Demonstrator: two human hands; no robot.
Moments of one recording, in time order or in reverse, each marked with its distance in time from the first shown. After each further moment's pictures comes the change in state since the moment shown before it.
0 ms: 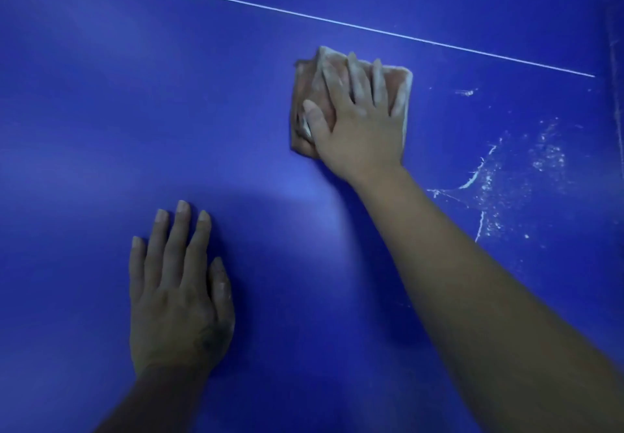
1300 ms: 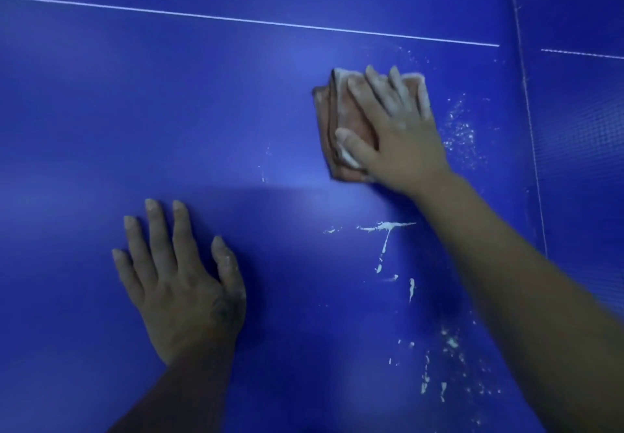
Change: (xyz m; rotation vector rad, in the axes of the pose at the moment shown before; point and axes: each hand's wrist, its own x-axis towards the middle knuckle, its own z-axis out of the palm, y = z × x) left_hand 0.019 0.121 0.052 0.102 0.068 -0.201; right_hand -0.028 0.192 -0.047 -0.118 -0.010 -0.131
